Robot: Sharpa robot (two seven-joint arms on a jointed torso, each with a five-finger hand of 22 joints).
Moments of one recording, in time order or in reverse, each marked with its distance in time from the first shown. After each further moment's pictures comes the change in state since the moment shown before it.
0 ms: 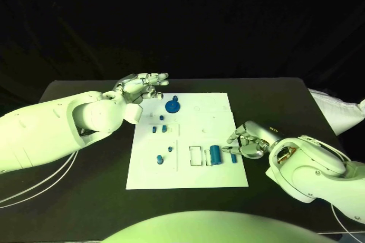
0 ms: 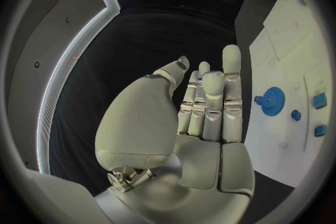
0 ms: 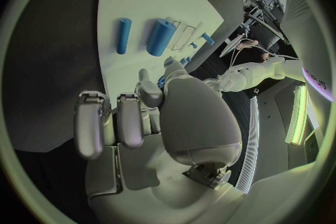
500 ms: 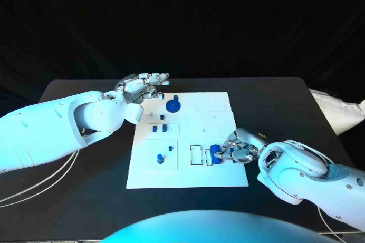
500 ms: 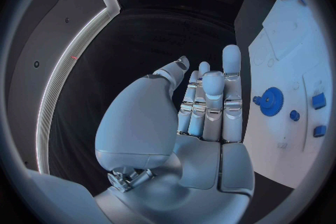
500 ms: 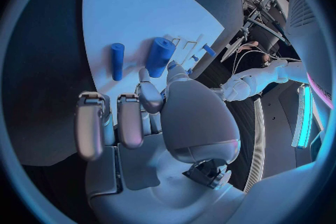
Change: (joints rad) left arm -0.003 0.004 0.000 -0.003 -0.003 0.003 -0.001; left_hand 0.000 0.000 0.000 0.000 0.000 0.000 0.000 0.000 0.000 0.000 0.000 0.000 0.000 0.000 0.000 0.000 0.000 0.000 0.000 0.000 0.000 0.000; right arm -0.032 0.082 -0.003 -0.055 -0.003 0.052 -0.030; right_hand -0.040 0.040 -0.059 0.004 0.010 -0.004 -0.004 0.027 0.017 0.000 0.000 0.041 0.071 0.000 0.000 0.010 0.020 0.000 0.003 -0.003 0.005 0.004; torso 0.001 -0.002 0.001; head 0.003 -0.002
